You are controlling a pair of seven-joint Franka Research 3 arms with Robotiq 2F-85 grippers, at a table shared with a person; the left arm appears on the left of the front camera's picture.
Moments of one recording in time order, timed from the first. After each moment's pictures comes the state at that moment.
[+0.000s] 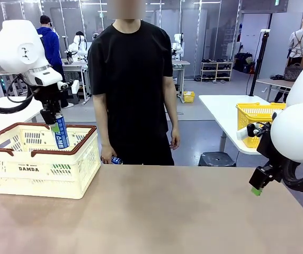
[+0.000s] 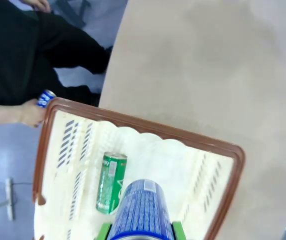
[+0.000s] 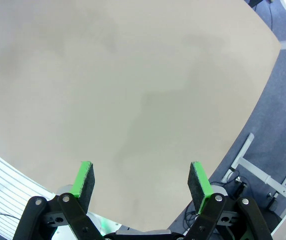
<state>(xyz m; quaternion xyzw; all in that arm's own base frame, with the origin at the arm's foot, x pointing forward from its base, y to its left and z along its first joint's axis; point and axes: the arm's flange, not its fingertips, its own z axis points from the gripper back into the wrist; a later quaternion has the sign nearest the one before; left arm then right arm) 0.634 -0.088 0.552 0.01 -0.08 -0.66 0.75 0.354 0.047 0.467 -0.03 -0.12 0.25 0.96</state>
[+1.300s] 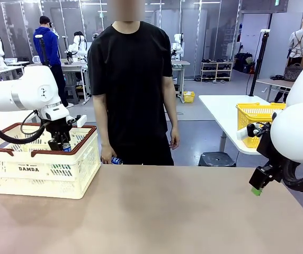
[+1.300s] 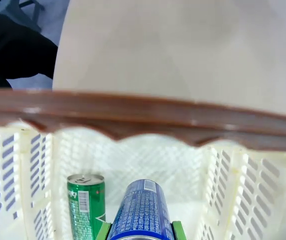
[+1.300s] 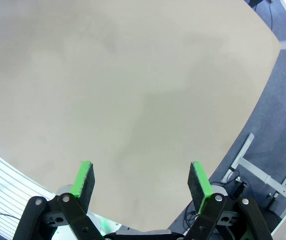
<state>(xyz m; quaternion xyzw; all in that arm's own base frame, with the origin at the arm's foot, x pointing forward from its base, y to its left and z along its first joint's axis) 0.667 -0.078 0.415 -0.04 -0.04 -0.71 0.70 0.354 0.047 0.467 -0.03 -0.12 0.25 0.96</state>
